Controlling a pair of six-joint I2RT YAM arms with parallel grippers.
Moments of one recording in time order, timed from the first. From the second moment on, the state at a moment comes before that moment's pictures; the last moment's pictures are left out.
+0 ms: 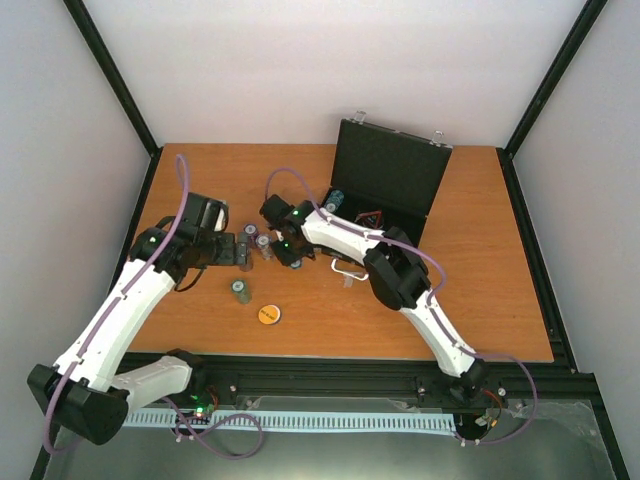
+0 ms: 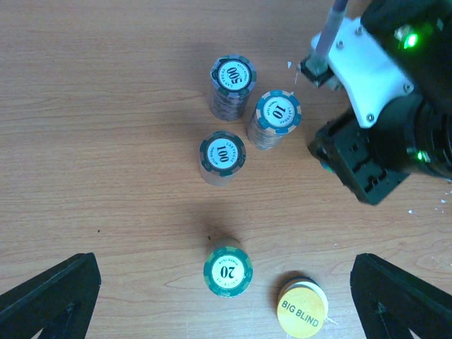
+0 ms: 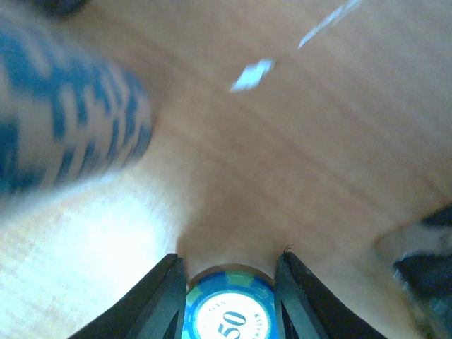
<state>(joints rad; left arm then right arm) -0.38 1.08 1.13 -1.05 -0.14 -0.34 0.86 2.44 2.08 -0.93 -0.01 0.23</state>
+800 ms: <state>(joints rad) -0.38 1.02 1.13 -1.07 -0.12 -0.32 1.01 2.14 1.75 -1.00 0.06 0.41</state>
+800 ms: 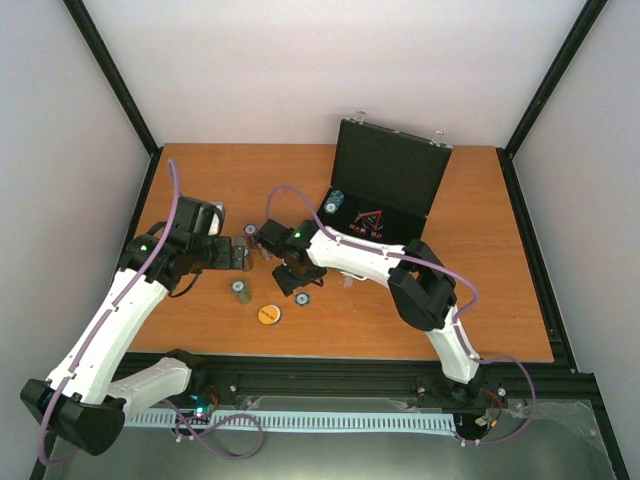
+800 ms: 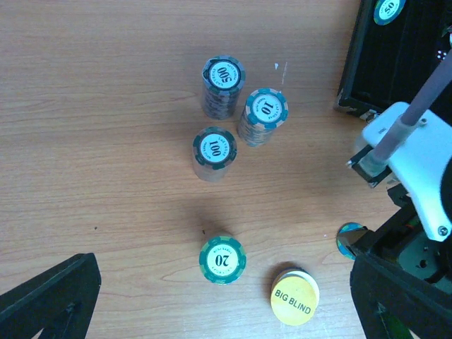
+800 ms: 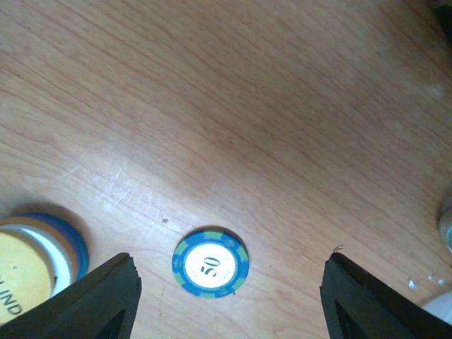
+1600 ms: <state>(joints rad) -0.38 1.03 1.13 -1.07 -0.11 -0.32 1.05 2.16 1.68 -1.00 -0.01 0.40</state>
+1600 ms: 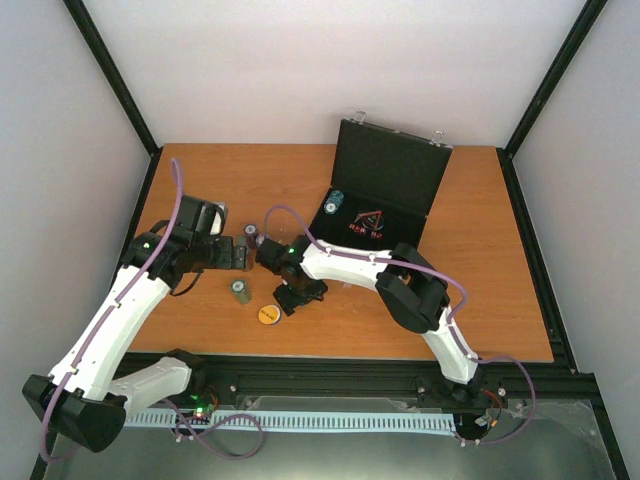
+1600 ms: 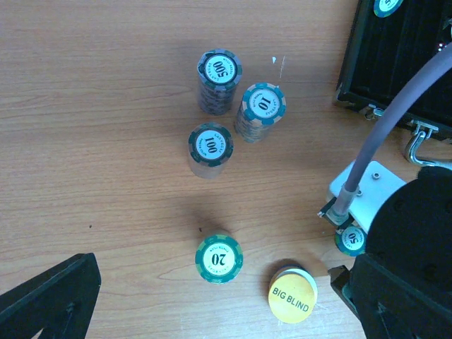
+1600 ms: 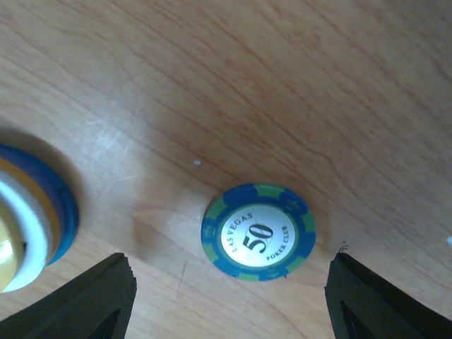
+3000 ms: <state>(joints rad) -0.38 1.05 1.12 -1.07 -0.11 -0.32 1.02 2.20 1.69 -0.98 0.01 0.36</state>
